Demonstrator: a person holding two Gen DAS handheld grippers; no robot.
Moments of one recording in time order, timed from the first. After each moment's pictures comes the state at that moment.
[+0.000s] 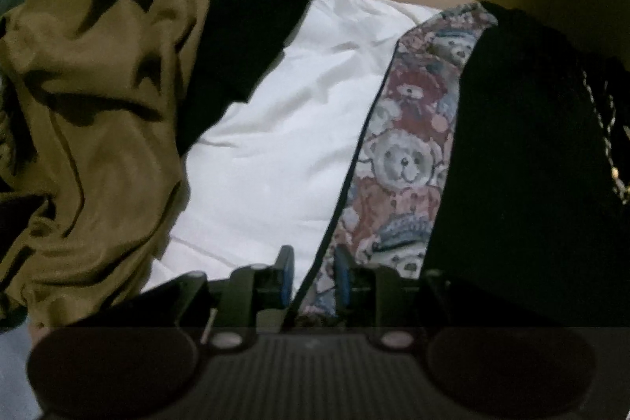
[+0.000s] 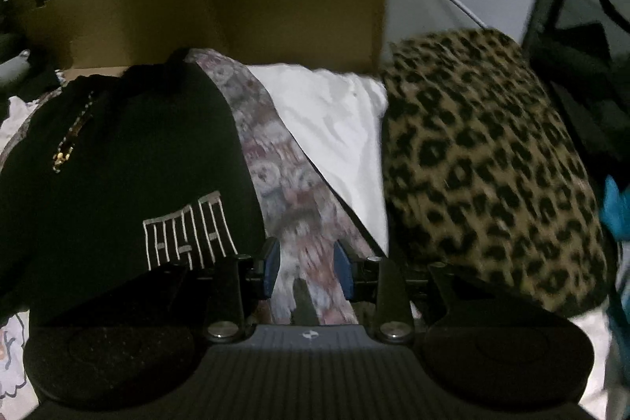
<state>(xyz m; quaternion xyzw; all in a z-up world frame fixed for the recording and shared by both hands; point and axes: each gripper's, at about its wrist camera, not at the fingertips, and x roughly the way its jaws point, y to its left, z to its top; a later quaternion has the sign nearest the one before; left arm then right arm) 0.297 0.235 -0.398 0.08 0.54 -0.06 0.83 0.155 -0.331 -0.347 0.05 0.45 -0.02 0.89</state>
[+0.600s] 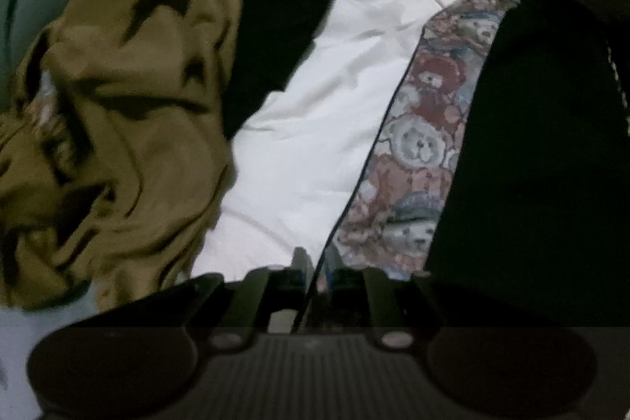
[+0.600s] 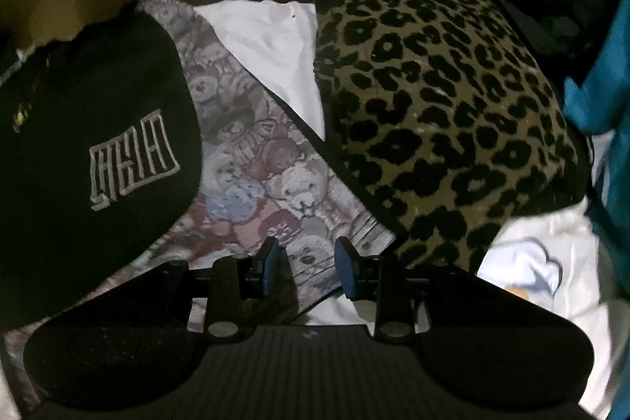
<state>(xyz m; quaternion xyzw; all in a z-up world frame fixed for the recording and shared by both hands) 0.279 0.230 -0.365 0.11 0.57 0.02 0.81 0.111 -0.353 -0.374 0.07 0.49 -0.07 0.86</state>
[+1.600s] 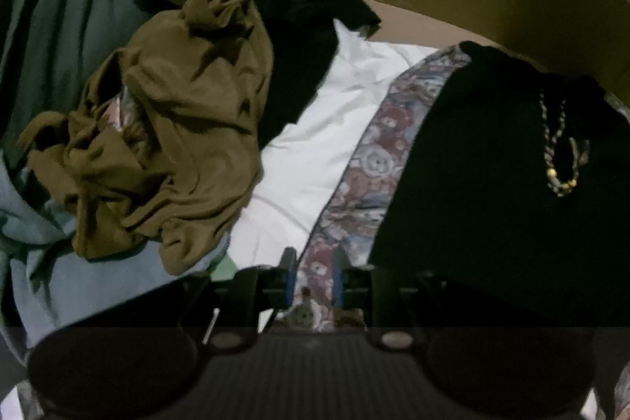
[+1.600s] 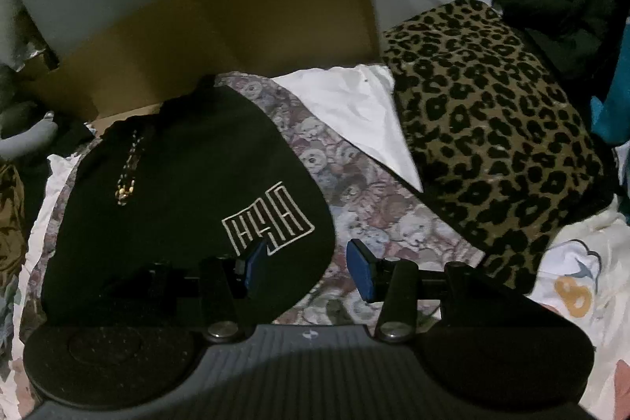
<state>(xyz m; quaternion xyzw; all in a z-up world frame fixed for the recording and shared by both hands) 0.229 0.228 -0.271 0.08 0.55 0.01 0.83 0.104 -0.309 -0.300 0.15 0.44 -0.01 0.88</state>
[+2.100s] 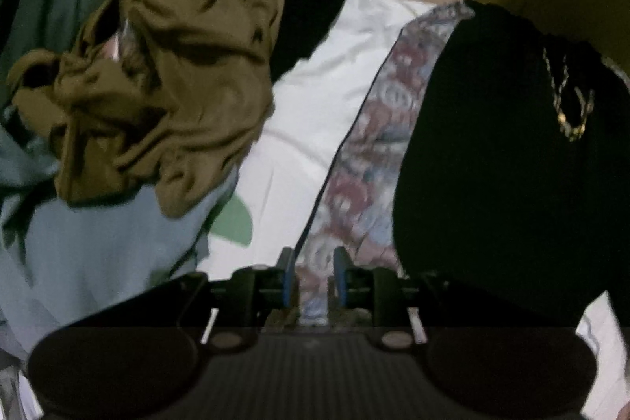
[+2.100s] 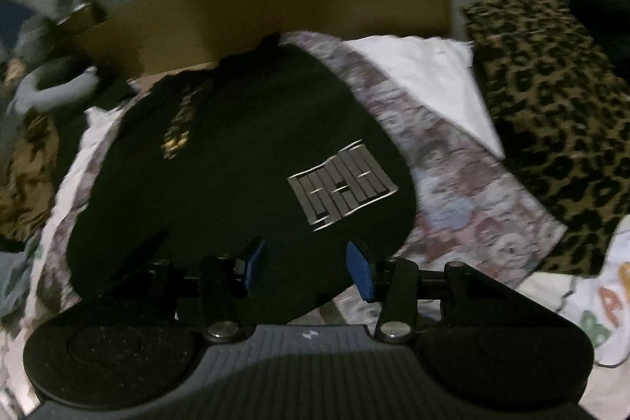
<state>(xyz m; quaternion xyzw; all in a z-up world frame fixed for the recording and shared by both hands) 0.185 0.275 -0.315 0.07 0.57 -0.02 0.82 0.095 -0.246 -0.320 0.13 0.46 0.07 0.88</state>
